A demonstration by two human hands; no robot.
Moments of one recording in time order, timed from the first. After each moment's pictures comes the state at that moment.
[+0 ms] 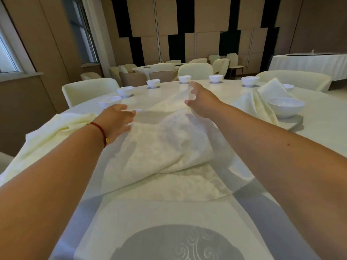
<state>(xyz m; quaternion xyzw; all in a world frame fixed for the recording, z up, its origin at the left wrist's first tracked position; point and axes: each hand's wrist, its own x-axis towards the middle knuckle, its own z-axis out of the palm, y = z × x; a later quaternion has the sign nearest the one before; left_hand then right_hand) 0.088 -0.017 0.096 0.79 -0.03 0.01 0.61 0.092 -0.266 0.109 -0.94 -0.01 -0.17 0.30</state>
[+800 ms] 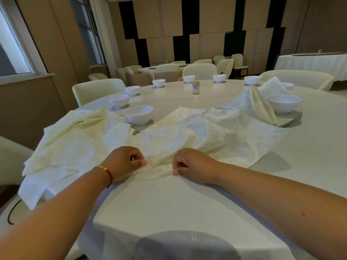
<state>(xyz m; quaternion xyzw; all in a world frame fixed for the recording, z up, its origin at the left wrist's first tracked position) 0.017 0.018 0.009 0.97 -0.16 0.04 0.20 -0.023 -0.222 -0.002 -0.93 -0.28 -0.03 0.22</state>
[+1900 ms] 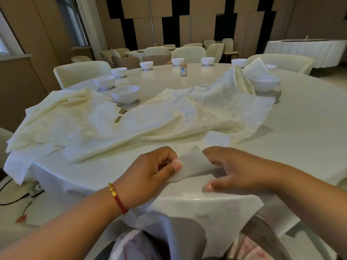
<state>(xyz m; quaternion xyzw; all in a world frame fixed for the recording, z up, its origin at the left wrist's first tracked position) -0.123 -0.055 -0.004 0.84 -0.36 0.03 0.40 -0.164 -0.294 0.012 -0.93 -0.24 0.04 0.26</state>
